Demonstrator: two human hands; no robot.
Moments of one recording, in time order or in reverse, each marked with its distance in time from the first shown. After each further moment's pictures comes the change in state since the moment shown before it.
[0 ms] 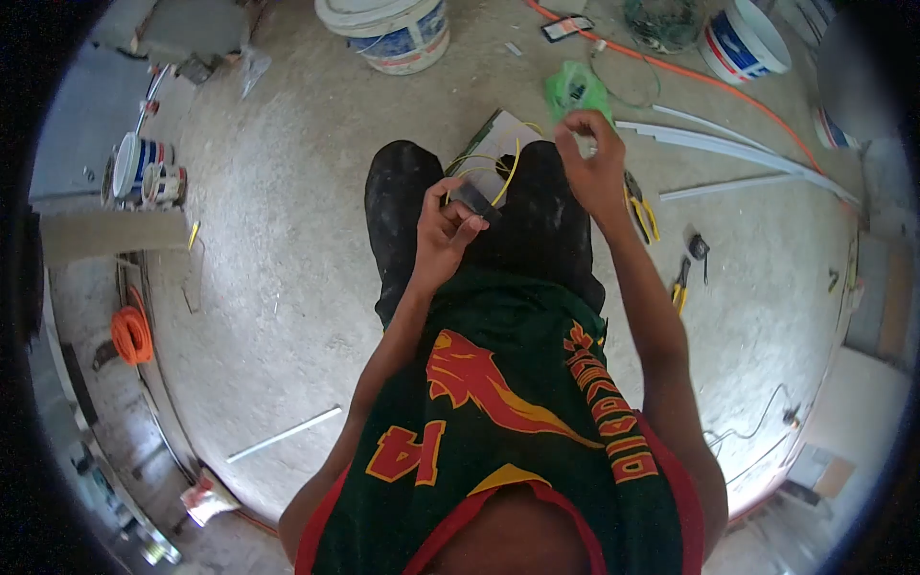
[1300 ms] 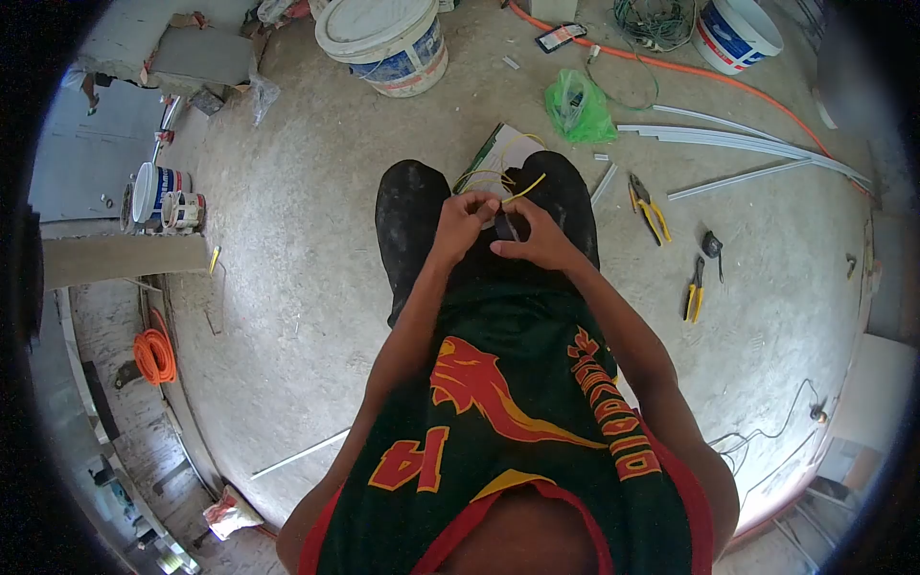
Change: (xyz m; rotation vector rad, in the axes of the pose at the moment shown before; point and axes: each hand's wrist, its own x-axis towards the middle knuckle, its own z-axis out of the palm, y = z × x) left_hand 0.045 -0.037 -0.004 0.365 0.022 -0.206; right_hand -0.096 0.029 0.038 0.191 -0.516 0.206
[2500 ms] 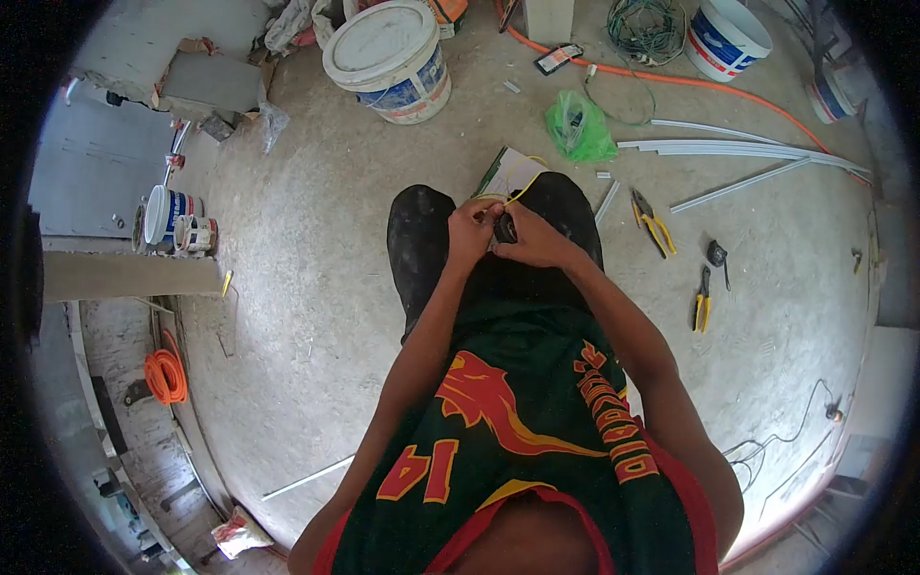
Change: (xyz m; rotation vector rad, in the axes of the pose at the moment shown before) left_hand 0.027 -0.006 0.004 0.369 0.229 0.386; right_hand 0.033 0.002 -0.002 -0.216 -0.170 0.134
